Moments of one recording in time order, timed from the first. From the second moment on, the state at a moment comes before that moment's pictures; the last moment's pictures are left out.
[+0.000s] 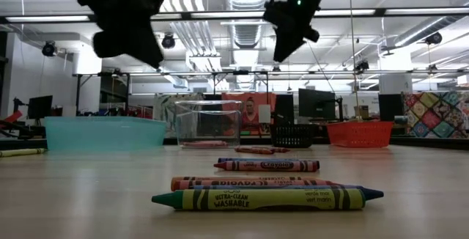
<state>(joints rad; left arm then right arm) -0.18 1.21 0.84 -0.51 -0.30 -0.79 -0.38 1.60 1.48 -0.81 0.25 0.16</state>
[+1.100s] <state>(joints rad) -0.57 1.45 0.84 -0.91 0.02 -1.77 -0.19 1.55 1.47 -0.80 0.26 0.10</state>
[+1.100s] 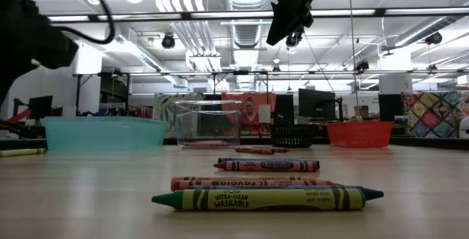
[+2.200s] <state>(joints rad) -0.62 1.64 0.84 -0.90 0.06 -1.81 -0.18 1.56 1.45 -0.80 0.26 0.11</state>
